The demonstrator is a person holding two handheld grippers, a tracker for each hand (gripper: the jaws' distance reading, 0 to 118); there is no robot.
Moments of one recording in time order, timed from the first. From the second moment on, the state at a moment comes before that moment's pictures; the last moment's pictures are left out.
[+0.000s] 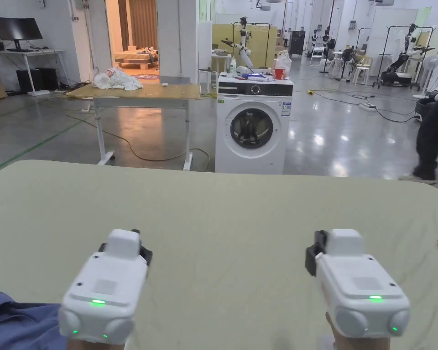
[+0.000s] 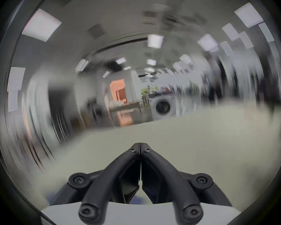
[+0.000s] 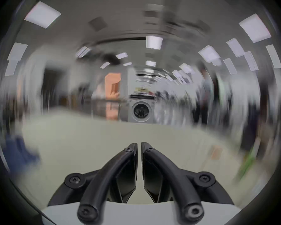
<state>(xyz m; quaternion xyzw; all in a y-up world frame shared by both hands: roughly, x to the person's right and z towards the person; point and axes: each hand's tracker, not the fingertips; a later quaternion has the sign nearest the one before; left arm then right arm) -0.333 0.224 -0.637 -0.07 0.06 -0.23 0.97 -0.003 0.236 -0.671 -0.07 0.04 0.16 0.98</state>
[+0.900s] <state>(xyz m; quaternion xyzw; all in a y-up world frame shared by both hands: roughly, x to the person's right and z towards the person) -0.350 0.236 -0.614 -0.06 0.08 0.06 0.99 -0.001 0.225 -0.663 -0.10 -0.02 -0.01 0.99</state>
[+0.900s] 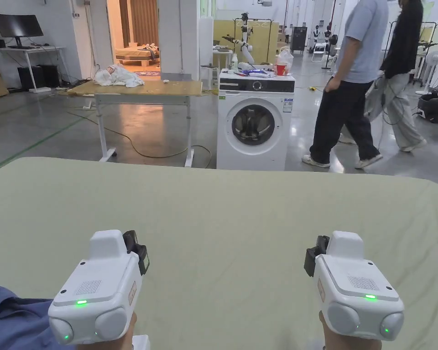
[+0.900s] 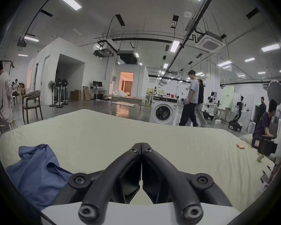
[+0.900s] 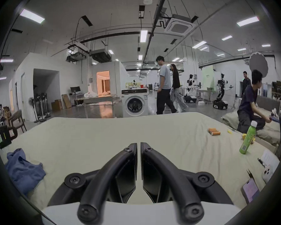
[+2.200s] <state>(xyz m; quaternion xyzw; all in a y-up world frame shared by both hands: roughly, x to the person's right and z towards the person) -0.556 0.146 -0.558 -0.47 0.12 0.04 0.88 -0.029 0.184 -0.671 -0.17 0.04 0.06 0.98</state>
